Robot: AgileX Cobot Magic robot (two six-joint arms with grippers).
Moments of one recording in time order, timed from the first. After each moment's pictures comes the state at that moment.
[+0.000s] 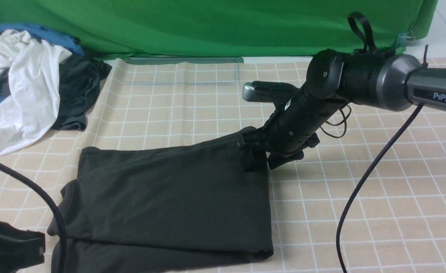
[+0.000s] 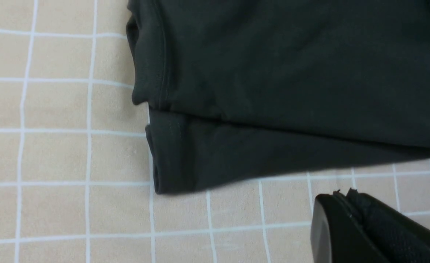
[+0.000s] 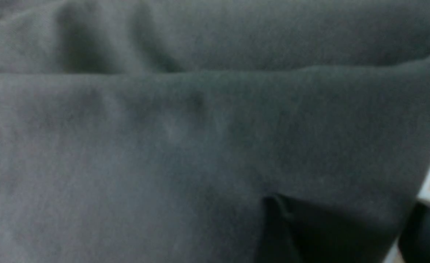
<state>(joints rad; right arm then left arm) 0.46 2.10 -1.51 0.44 0.75 -0.03 -0.19 0.63 -0.64 -0.17 1.01 -0.15</state>
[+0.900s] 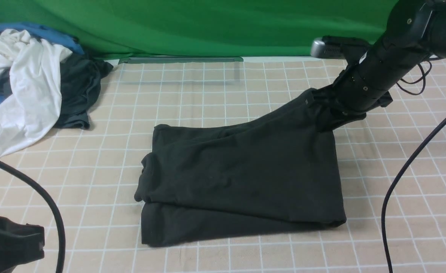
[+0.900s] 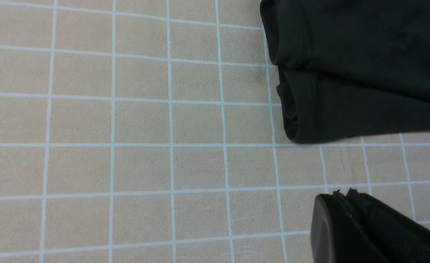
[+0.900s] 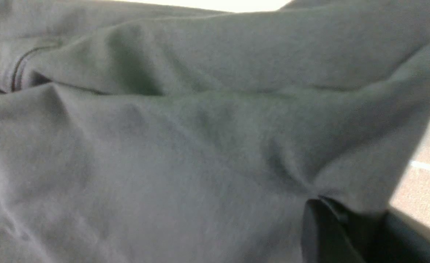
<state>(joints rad) 0.23 1.97 -1.55 0.30 0.91 -0.07 -0.19 0.63 -0.63 -0.16 0.99 -0.14</state>
